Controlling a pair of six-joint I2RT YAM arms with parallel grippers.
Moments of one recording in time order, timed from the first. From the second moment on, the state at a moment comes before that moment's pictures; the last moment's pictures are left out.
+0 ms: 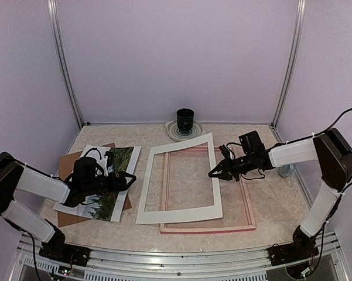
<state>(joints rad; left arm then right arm) -0.47 1.43 0.34 0.59 0.24 -0.51 0.45 1.74 0.90 0.04 -0.76 0.70</state>
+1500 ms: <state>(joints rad) -0.46 1.44 0.34 0.60 0.24 -0.52 0.28 1.61 0.85 -0.27 -0.73 0.37</state>
